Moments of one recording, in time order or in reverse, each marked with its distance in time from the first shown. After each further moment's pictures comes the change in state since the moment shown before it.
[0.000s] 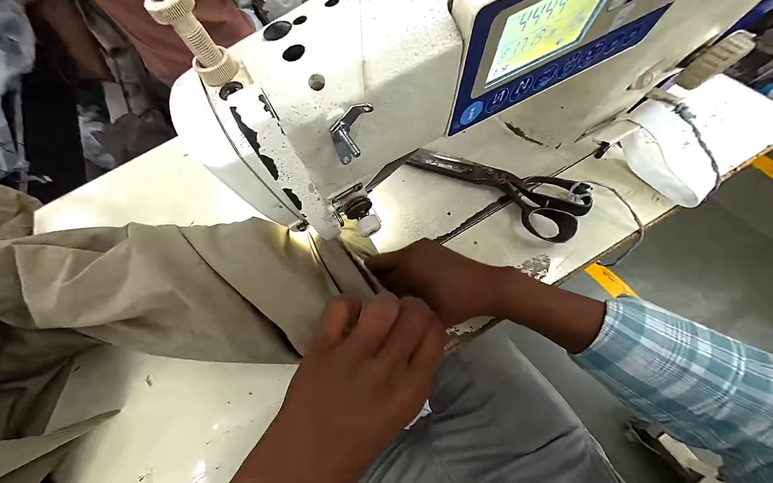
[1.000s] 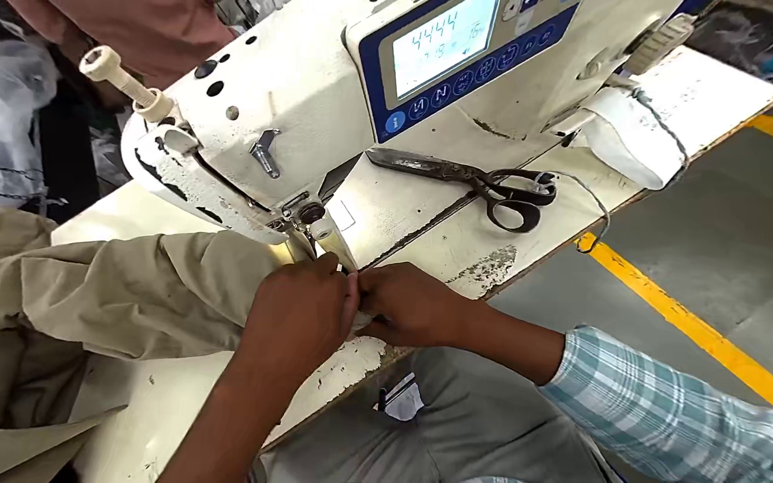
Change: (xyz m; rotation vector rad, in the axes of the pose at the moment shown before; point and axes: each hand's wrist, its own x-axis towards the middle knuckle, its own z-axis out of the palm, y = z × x) left_hand 0.028 -0.034 0.018 0.040 -0.336 -0.232; right_hand -0.022 -0.018 0.035 -0.137 0.122 0.055
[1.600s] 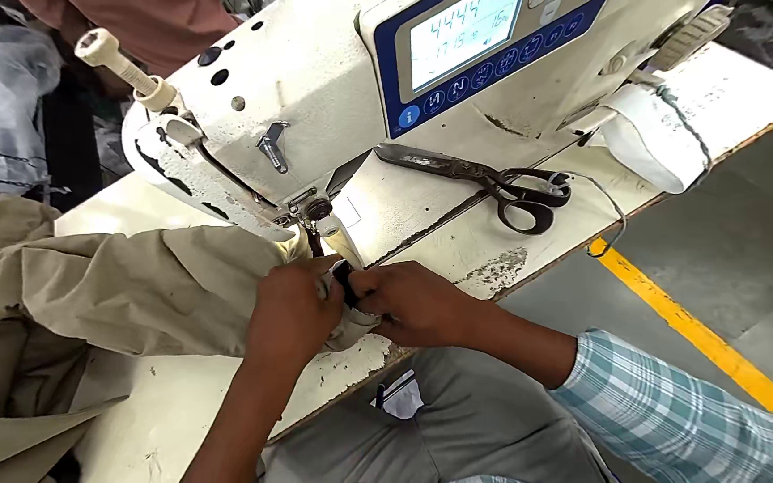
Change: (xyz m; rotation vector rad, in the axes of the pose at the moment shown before) left_hand -0.012 -0.005 0.021 -0.330 0.065 -0.349; right_hand 0.002 0.003 -0.003 0.059 -0.065 -0.021
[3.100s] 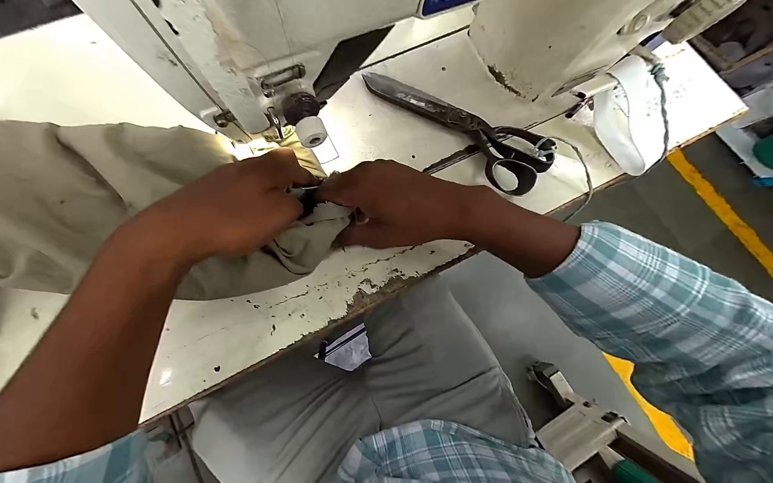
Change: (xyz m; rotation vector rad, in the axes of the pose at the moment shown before) left_hand 0.051 -0.015 -0.035 -0.188 -0.580 0.041; right_hand 0.036 0.022 -0.052 -0.004 -0.224 -0.025
